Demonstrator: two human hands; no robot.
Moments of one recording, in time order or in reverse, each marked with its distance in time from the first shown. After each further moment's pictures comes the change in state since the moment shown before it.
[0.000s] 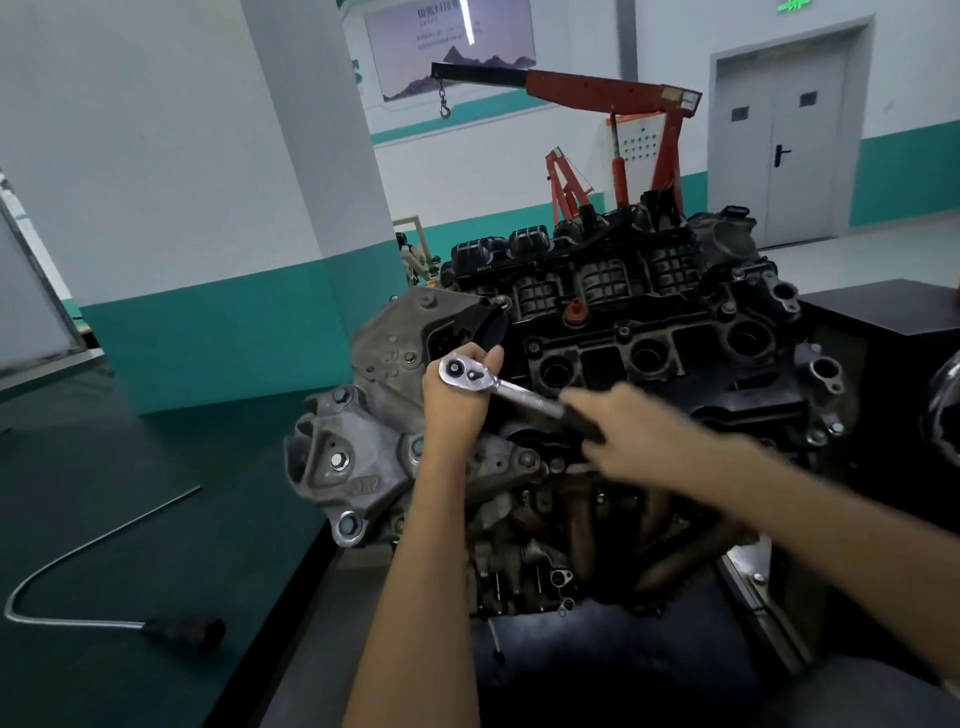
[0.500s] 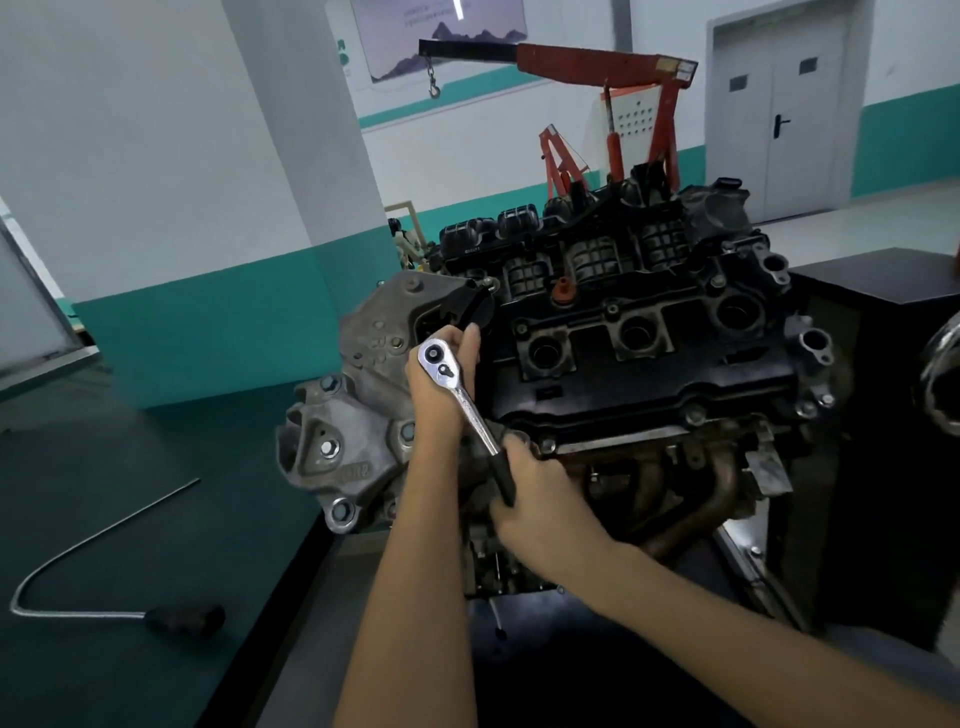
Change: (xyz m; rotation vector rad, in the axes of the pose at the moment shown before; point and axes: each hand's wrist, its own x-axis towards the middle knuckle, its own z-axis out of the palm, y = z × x) left_hand 0.001 0.001 0.003 0.096 0.098 -0.026; right_hand -0.028 -0.076 0.078 0.536 0.109 0.146
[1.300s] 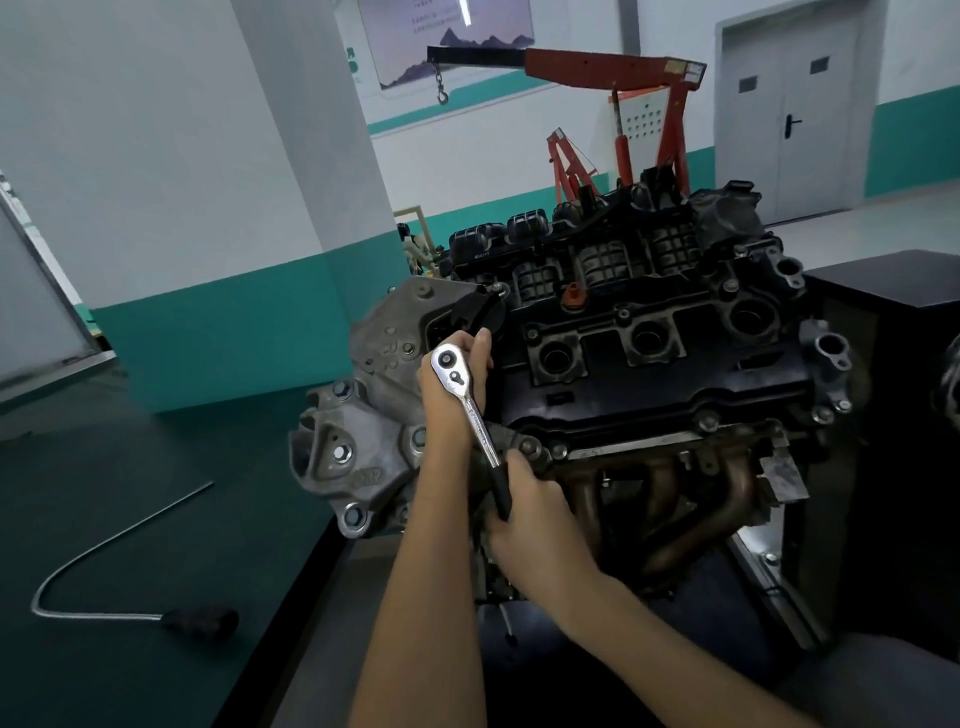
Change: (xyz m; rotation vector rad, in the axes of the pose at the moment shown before) left_hand -0.004 0.003 -0.001 -0.006 0.017 0.003; right_hand -0.005 -0.011 0.022 0.085 0.079 0.082
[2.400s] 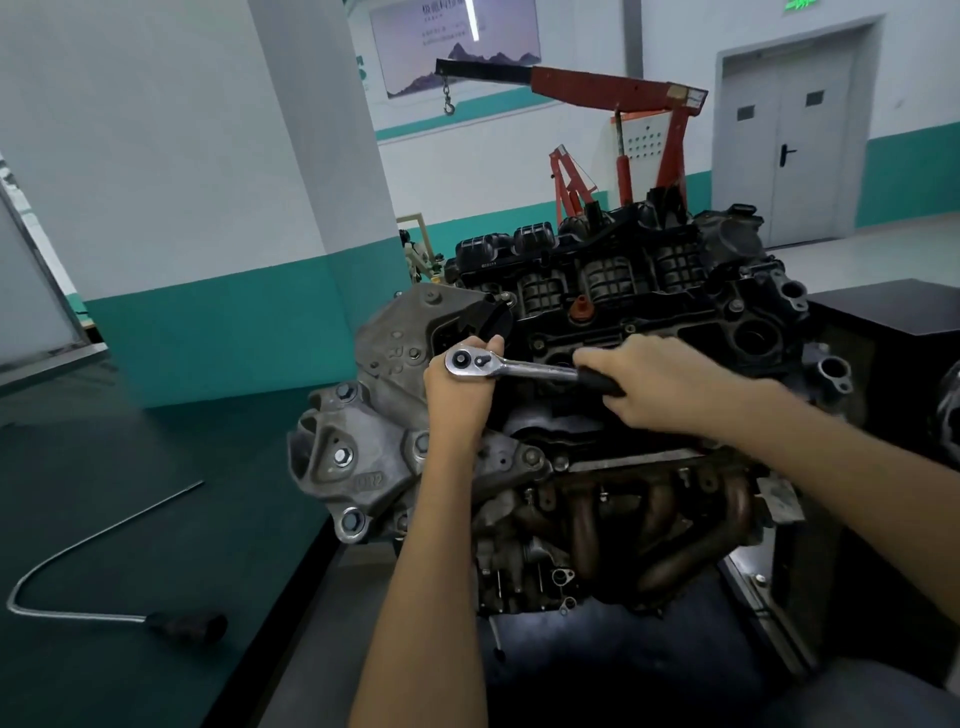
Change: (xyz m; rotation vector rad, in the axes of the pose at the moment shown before) left_hand 0.001 0.000 0.000 -0.120 -0.053 -0.034; right_hand 0.085 0.004 -0.147 -0.846 -0.170 -0.345
